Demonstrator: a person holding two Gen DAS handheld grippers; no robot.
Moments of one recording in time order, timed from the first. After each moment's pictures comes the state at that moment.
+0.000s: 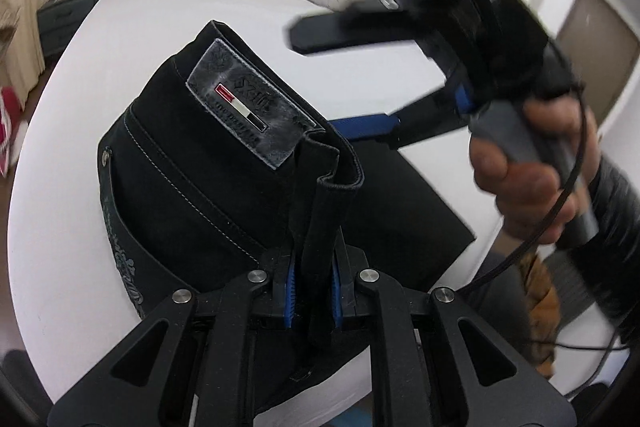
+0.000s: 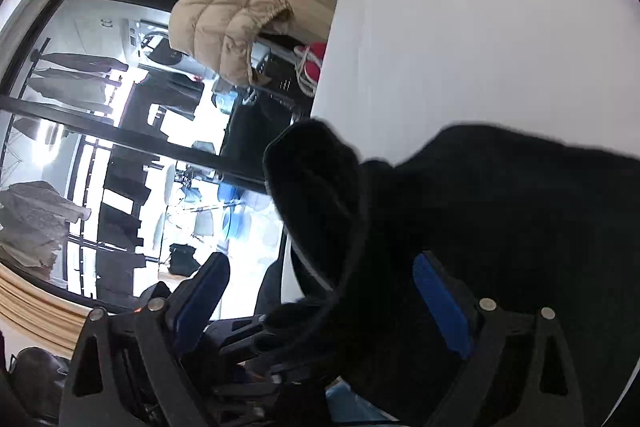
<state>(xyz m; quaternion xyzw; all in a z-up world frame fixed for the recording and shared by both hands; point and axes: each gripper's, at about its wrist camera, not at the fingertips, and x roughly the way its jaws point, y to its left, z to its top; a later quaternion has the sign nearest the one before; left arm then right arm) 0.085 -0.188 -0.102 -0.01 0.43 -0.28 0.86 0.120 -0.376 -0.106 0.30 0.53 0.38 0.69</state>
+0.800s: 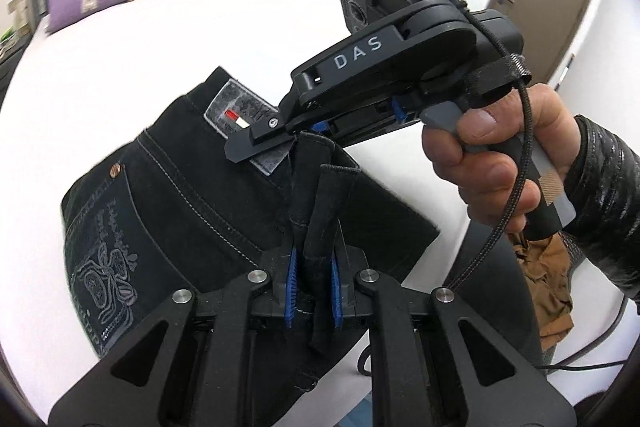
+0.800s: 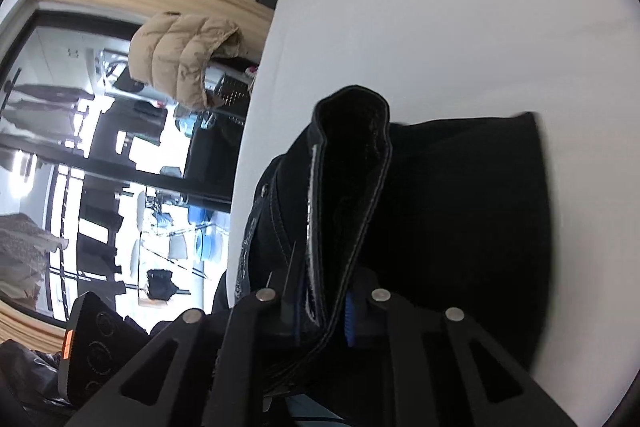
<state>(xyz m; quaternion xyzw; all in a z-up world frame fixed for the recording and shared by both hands) 0.111 -0.319 -0.135 0.09 0.44 -0.37 0.82 0.130 -0.455 -0.147 0.32 0.54 0.30 0.72</state>
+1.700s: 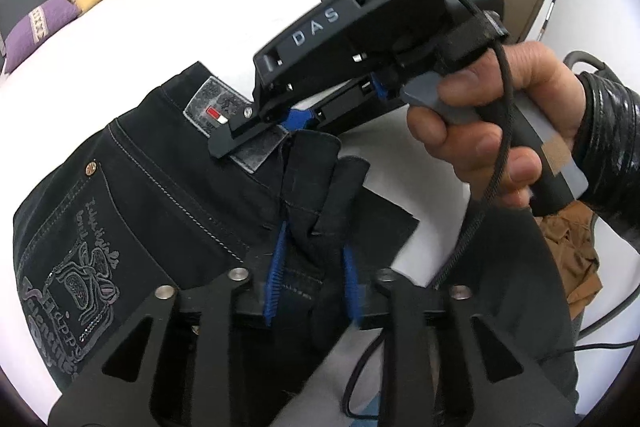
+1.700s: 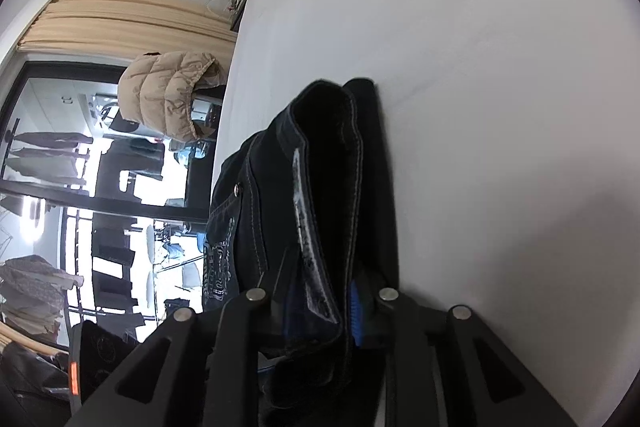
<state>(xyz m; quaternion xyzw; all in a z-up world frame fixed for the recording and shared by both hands) 0.103 -0.422 -0.183 0.18 0.44 -0.40 0.78 0.106 -0.521 -0.201 0.38 0.53 0.26 0.71</state>
